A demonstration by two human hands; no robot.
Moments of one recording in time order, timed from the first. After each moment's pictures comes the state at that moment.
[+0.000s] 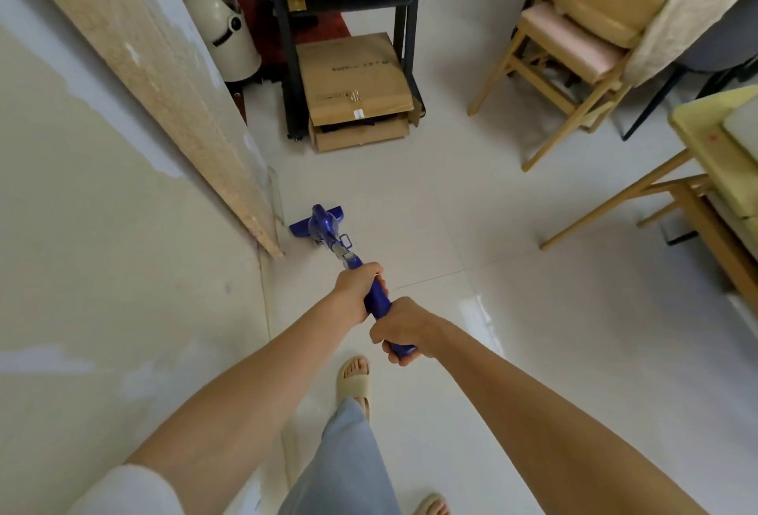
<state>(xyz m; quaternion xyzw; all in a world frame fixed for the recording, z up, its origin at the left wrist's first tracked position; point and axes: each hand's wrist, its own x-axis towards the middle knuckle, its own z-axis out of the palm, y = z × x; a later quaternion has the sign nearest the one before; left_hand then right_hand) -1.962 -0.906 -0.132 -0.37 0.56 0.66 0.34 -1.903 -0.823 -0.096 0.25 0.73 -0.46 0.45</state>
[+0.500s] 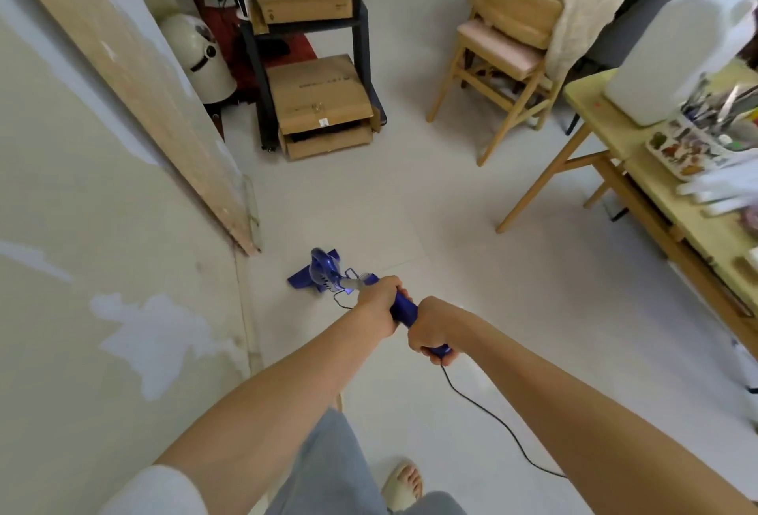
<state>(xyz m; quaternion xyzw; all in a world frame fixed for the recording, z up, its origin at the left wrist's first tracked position) -1.756 -0.804 -0.089 -0.36 0.54 0.67 0.37 -1.708 -0.722 -0.044 0.24 0.80 -0.35 0.43</state>
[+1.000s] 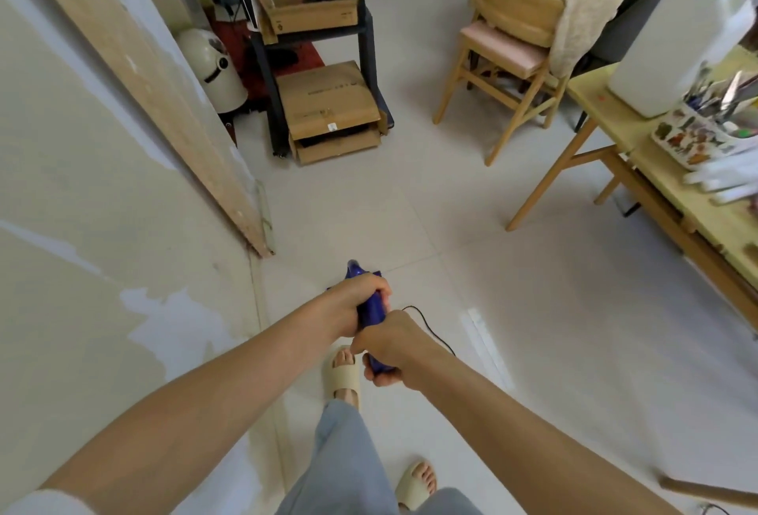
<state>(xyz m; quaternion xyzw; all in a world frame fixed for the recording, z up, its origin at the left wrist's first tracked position) -1.754 -0.858 -0.069 -0.27 0.63 0.57 0.45 -1.667 -0.794 -0.011 0.31 0.64 -0.61 0.35</state>
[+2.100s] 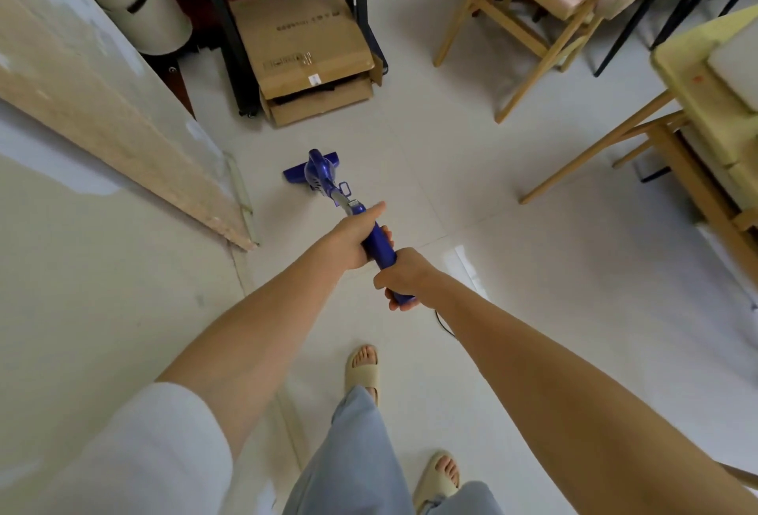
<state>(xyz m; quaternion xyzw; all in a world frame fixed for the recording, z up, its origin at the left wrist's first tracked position) -2.066 -0.855 -0.145 -0.31 0.55 0.63 0.45 -1.982 -0.780 -0.109 0.32 0.72 -0.47 0.38</state>
